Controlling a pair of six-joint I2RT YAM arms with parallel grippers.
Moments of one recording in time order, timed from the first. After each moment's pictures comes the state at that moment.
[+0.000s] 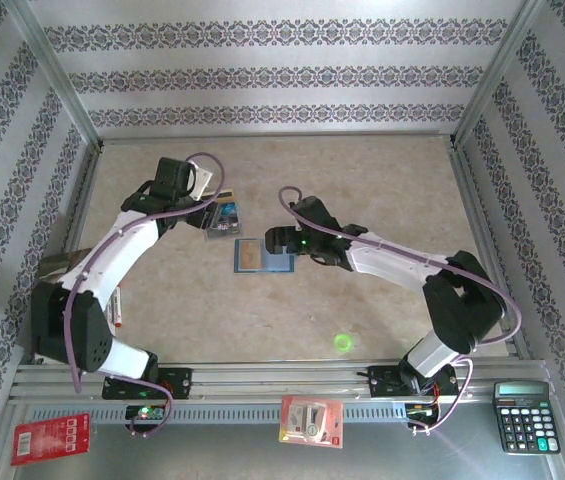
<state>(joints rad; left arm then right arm) -0.23 1.43 1.16 -0.59 -0.03 0.10 0.71 1.62 1.03 -0.25 -0.01 0.57</state>
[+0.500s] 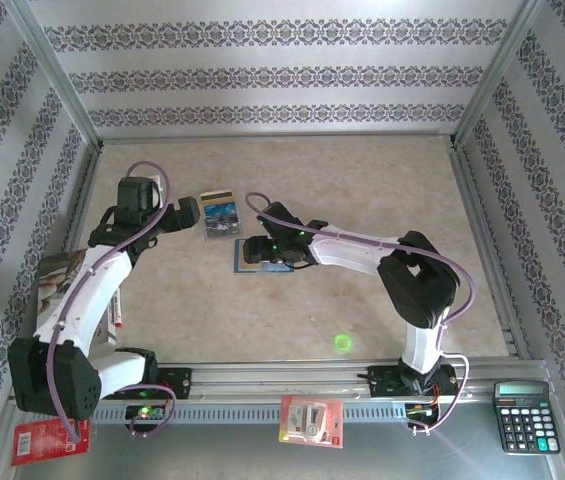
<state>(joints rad) -0.07 1.17 0.95 -0.50 0.05 -0.34 0.80 1.87 1.23 -0.34 -0.08 0.69</state>
